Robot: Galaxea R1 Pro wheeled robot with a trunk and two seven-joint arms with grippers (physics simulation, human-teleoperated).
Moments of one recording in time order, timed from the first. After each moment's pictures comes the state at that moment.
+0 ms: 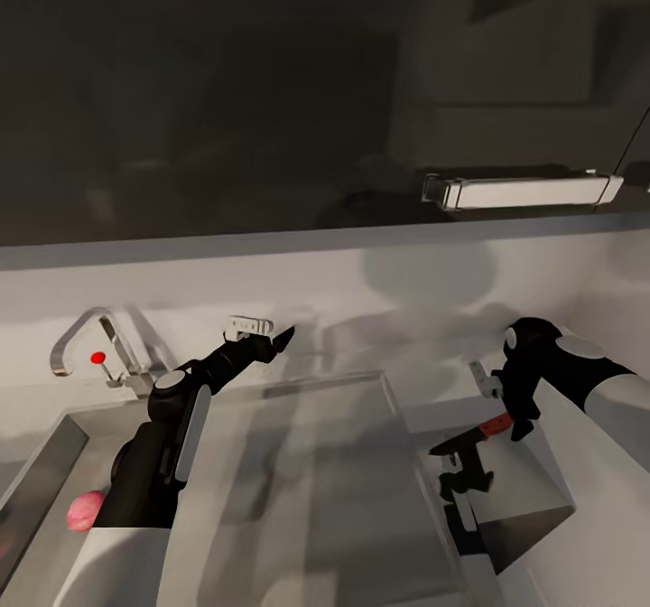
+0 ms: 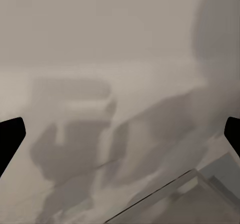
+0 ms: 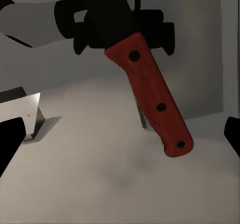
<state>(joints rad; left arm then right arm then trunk) -0.60 -0.11 0.02 -1.44 0.02 0.46 -0.43 -1.18 -0.47 0.83 -0.65 0.71 0.19 1.41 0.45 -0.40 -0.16</state>
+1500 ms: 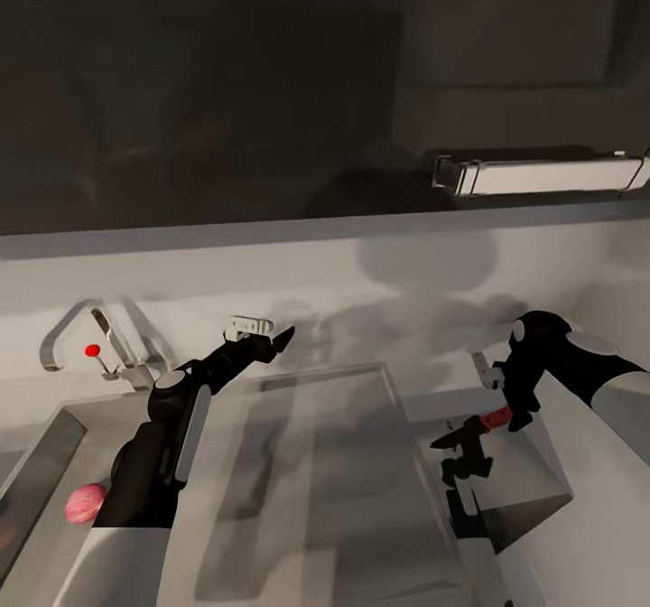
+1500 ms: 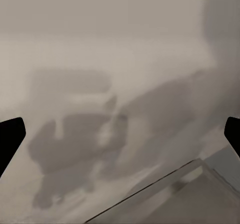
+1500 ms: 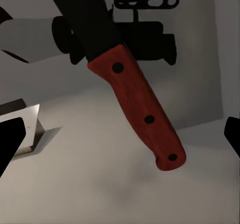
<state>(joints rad) -0.60 -0.11 0.02 -1.44 0.02 0.46 -0.43 -1.18 -0.49 0.76 -0.69 0.71 0.19 1.41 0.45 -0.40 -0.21</state>
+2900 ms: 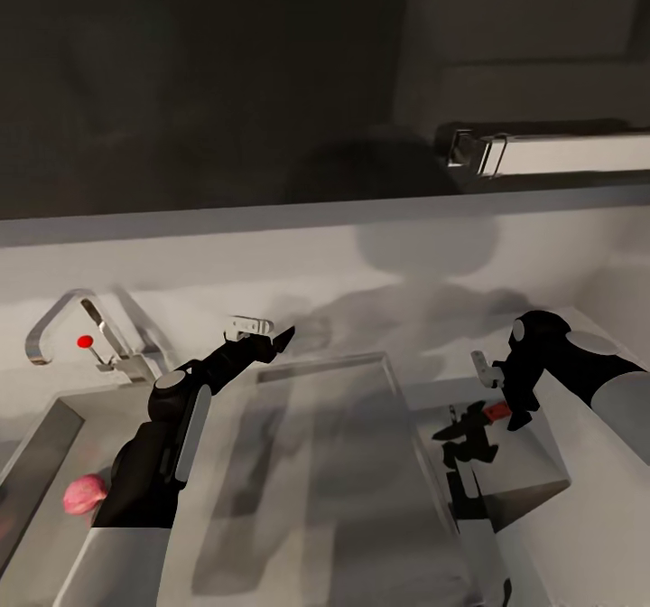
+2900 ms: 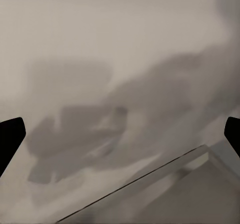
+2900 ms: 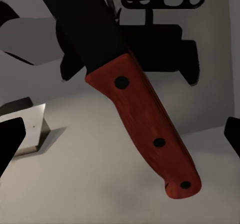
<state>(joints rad) -0.60 -0.11 0.02 -1.44 0.02 0.46 -0.43 -1.18 -0.49 0.76 -0.69 0.71 0.19 1.40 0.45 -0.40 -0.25</state>
